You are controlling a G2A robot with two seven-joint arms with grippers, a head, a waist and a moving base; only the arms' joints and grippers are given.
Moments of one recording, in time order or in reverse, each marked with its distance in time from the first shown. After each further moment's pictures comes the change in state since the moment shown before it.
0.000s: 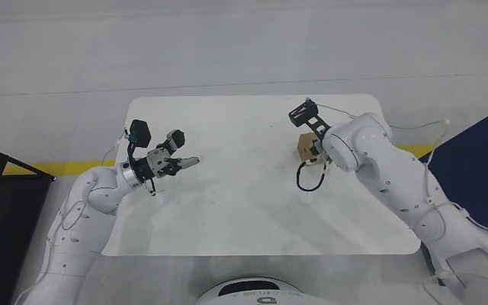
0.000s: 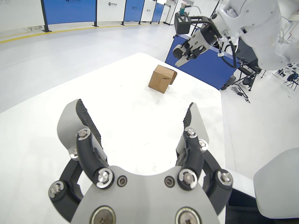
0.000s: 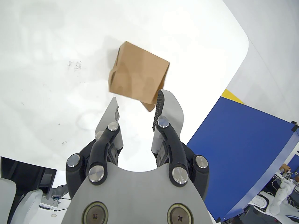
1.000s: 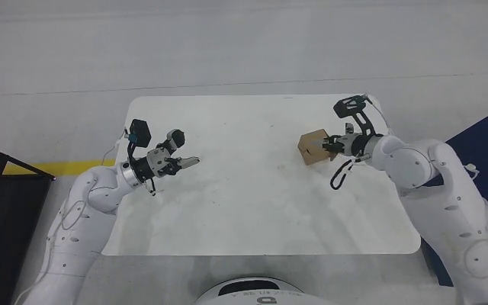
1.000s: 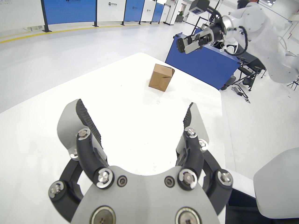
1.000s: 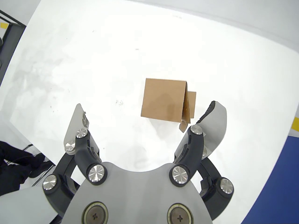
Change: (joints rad) left arm 0.000 0.000 0.000 0.000 0.000 0.000 0.000; right arm -0.499 0.081 0.551 -0.002 0.467 -0.229 -0.535
